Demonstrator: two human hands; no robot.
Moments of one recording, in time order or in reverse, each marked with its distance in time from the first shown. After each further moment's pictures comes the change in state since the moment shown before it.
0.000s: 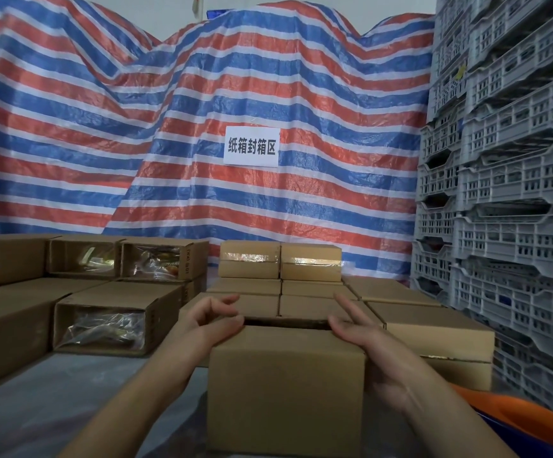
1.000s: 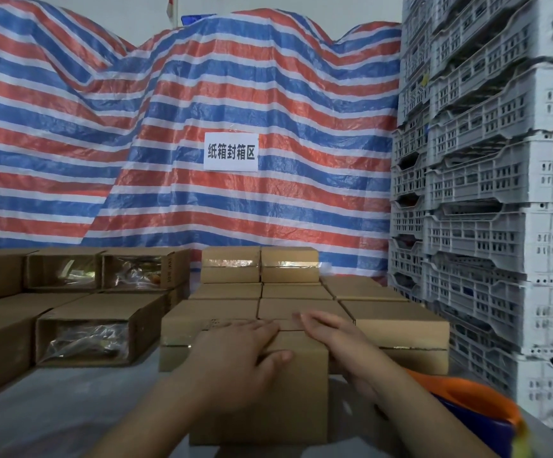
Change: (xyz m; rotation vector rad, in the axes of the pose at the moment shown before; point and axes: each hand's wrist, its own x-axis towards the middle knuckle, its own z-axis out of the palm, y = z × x) left_hand -0.017 0.029 0.060 1.378 -0.342 0.319; right_hand -0.008 -0.003 0.001 -0.417 0.089 -0.075
